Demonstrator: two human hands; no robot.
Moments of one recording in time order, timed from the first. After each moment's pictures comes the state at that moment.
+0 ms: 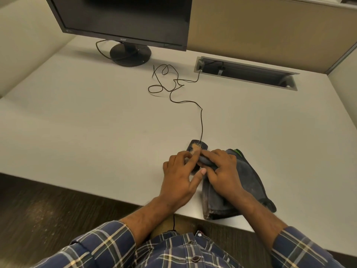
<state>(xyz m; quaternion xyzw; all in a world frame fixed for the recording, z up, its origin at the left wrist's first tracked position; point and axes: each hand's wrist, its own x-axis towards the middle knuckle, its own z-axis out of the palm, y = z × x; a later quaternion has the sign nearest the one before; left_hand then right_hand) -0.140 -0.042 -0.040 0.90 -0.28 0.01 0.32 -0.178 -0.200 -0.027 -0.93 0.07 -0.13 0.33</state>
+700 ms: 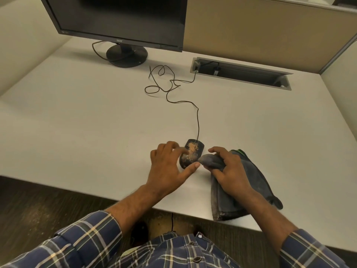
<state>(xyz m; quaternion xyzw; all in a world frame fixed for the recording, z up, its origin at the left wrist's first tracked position) -0.109 -0.028 -0.032 0.91 -0.28 0.05 0.30 -0.195 -0.223 -0.017 -0.92 0.09 -0.10 0.38</state>
